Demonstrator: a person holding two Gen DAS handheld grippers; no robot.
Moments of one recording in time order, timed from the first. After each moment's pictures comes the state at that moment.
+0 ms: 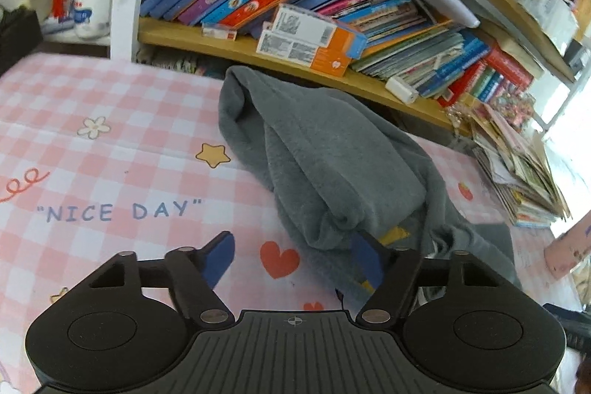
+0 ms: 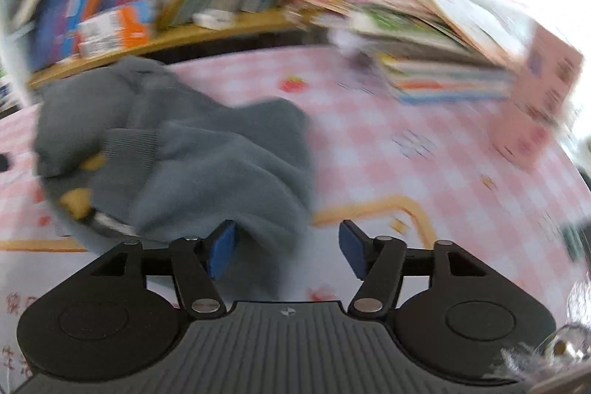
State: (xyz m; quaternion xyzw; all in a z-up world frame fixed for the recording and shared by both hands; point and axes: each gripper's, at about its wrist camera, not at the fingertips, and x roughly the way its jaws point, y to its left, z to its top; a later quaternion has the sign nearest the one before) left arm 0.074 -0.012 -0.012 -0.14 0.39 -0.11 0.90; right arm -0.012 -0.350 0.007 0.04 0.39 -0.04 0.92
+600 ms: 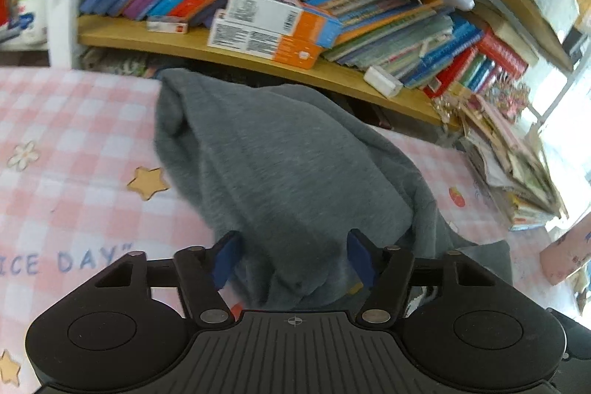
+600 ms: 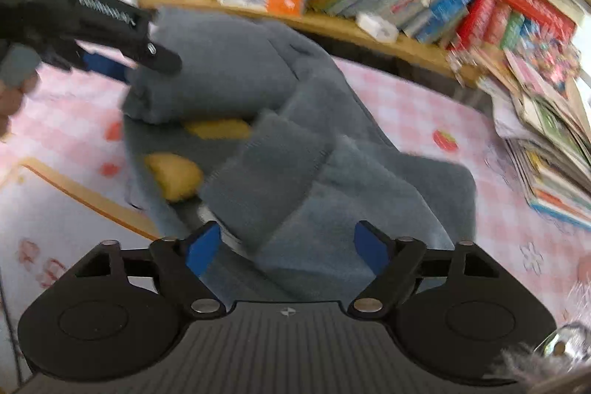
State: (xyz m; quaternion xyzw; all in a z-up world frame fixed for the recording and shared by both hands) left arm 0.139 -0.052 -0.019 -0.11 0.41 -0.15 0.89; right arm 0.037 -0.268 -0.015 -0.09 0.41 0.08 0.90
